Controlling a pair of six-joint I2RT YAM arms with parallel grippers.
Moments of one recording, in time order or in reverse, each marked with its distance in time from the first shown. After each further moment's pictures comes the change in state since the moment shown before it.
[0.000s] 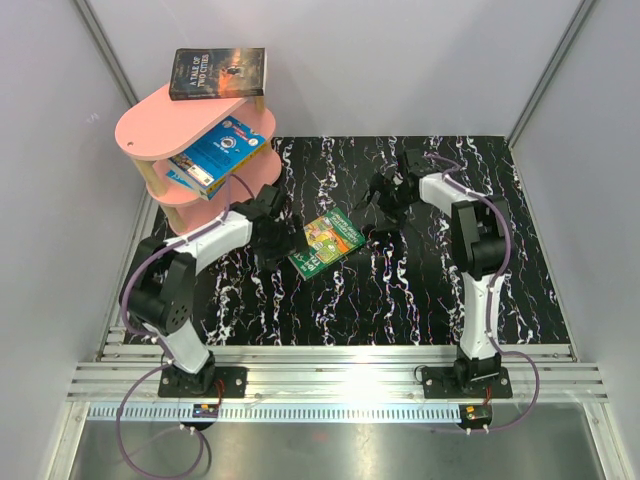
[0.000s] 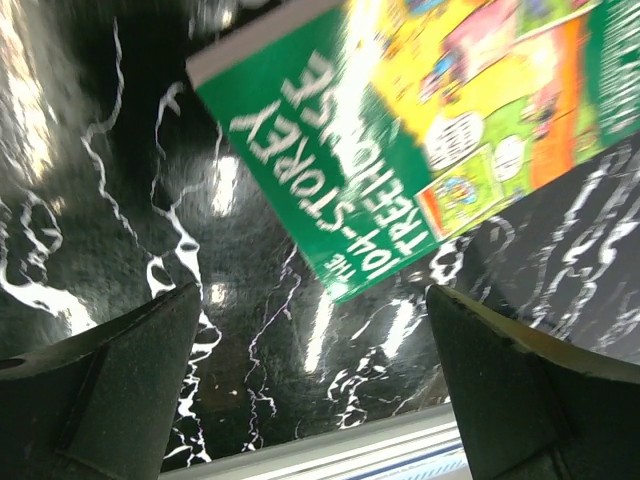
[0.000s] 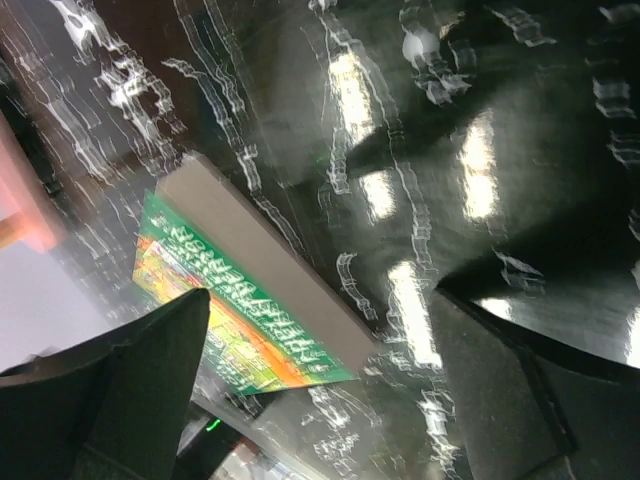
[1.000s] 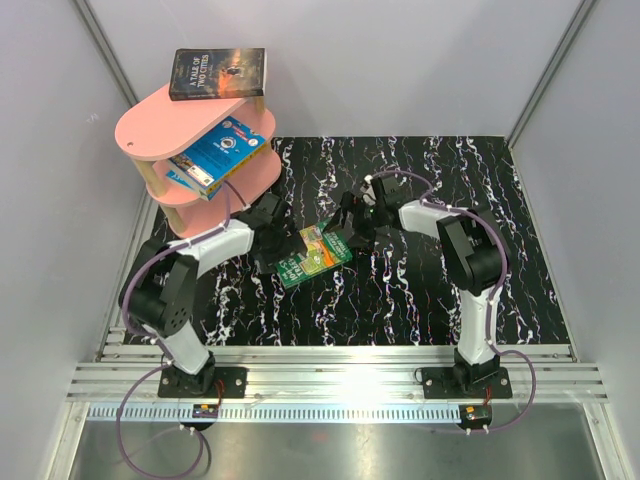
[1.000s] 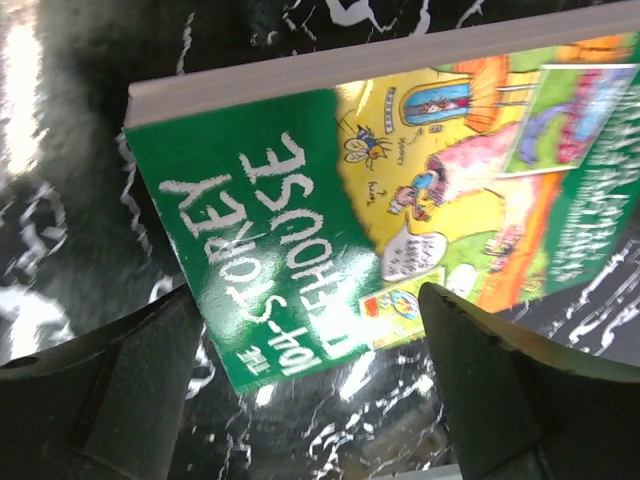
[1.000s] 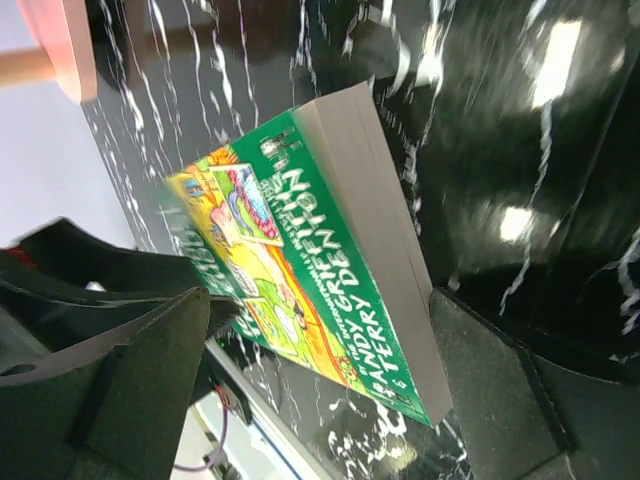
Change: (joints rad) left arm -0.033 0.011 -0.097 0.127 -0.120 -0.186; right arm 0.171 -0.080 -0.286 0.413 -0.178 0.048
